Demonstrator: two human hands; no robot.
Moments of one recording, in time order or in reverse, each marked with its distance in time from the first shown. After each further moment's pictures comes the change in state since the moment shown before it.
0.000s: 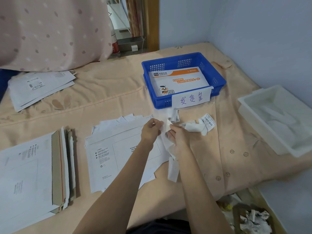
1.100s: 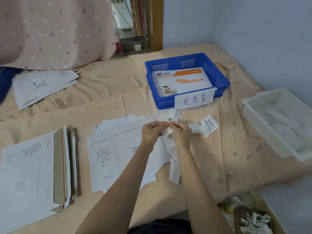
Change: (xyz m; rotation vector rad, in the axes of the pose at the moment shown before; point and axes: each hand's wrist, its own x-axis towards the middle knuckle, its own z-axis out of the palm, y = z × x) left_hand -0.009 0.006 -0.006 -0.016 -0.015 0.061; right_hand -0.001 -0.001 0.004 -0.509 0.086 -0.407
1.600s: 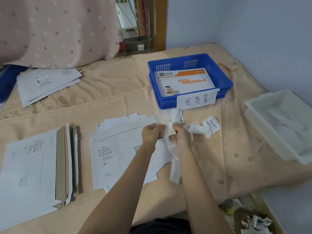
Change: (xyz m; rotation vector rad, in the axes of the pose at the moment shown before) left_hand 0.001 -0.004 0.000 -0.098 0.115 -0.163; right_hand 0.000 0.001 0.004 0.433 -0.066 0.445
